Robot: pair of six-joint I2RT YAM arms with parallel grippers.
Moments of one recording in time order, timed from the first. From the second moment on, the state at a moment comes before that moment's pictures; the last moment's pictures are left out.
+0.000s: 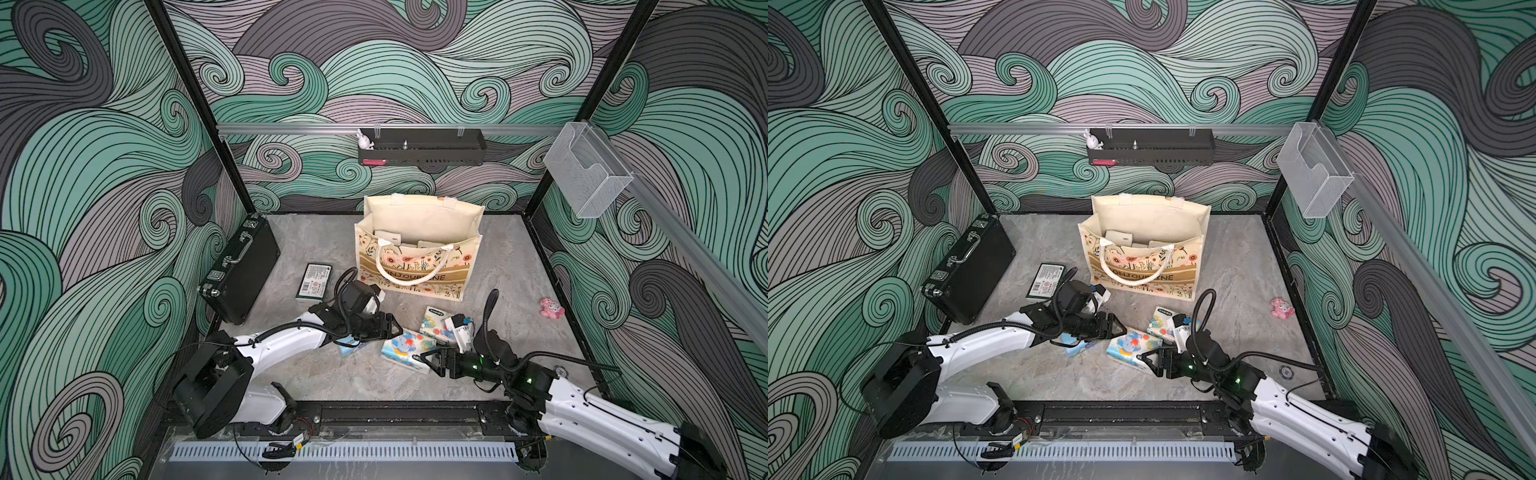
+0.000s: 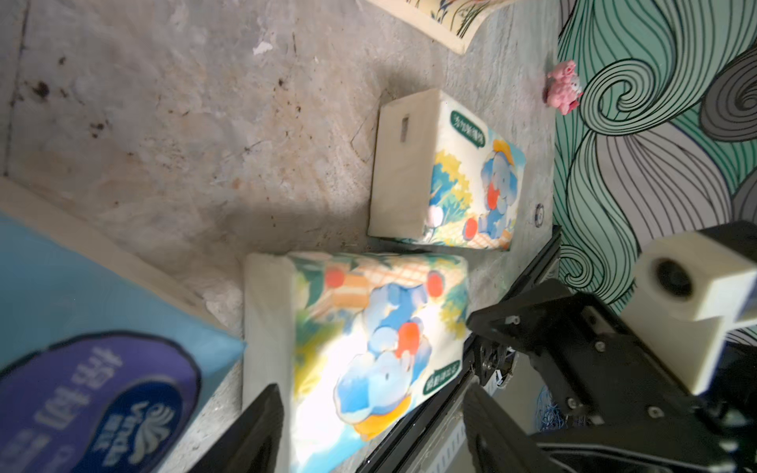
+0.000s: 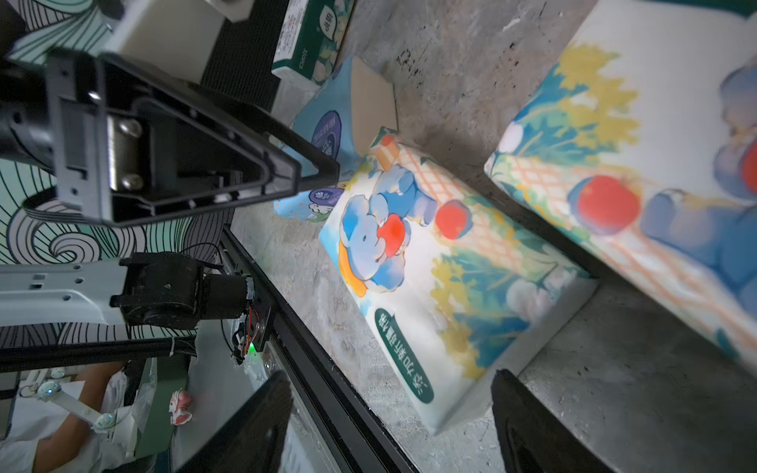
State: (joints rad) left arm -0.73 1.35 0.70 -0.26 0.46 -0.74; right arm 0.91 0.60 0.20 -0.15 -0.20 0.83
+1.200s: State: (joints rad) left arm -0.73 1.51 0.66 -0.19 0.54 -0.61; right arm 0.76 0.79 0.07 0.10 -0.30 0.98
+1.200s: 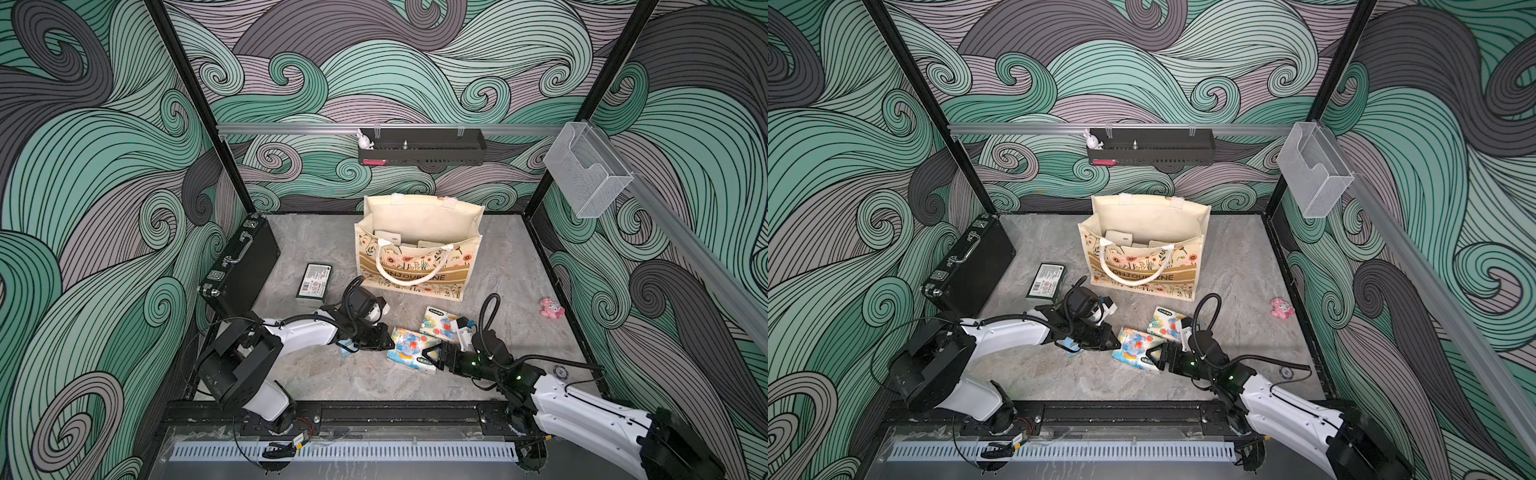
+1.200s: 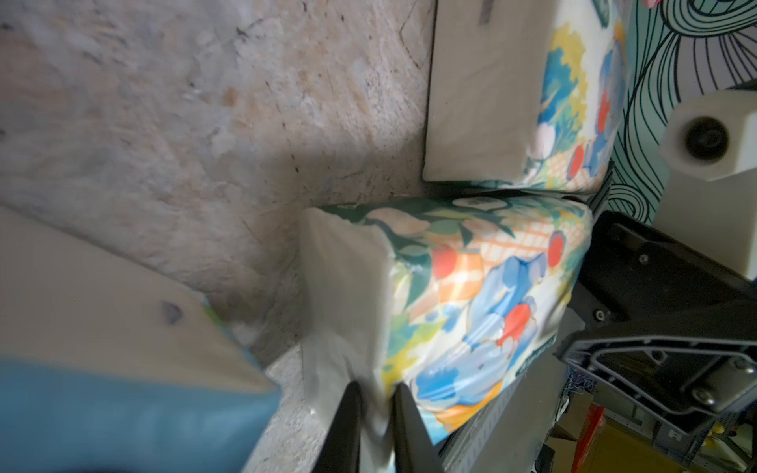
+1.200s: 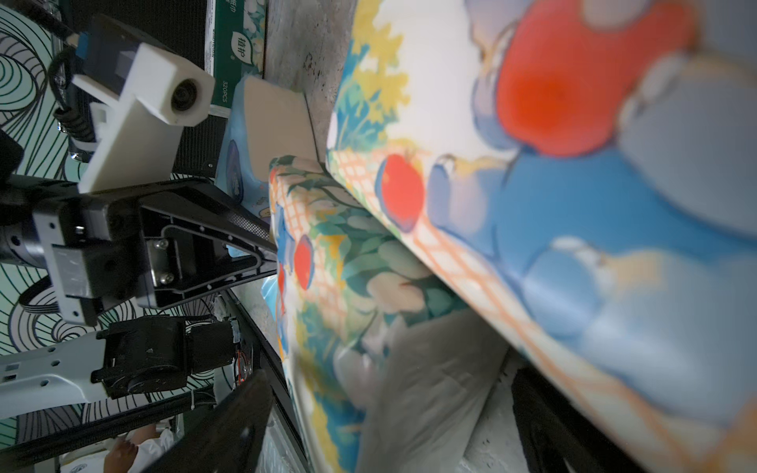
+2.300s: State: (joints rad) left arm -0.71 1.45 0.64 -0.24 0.52 -0.62; right arm 0.76 0.82 0.07 0.30 -0.37 1.04
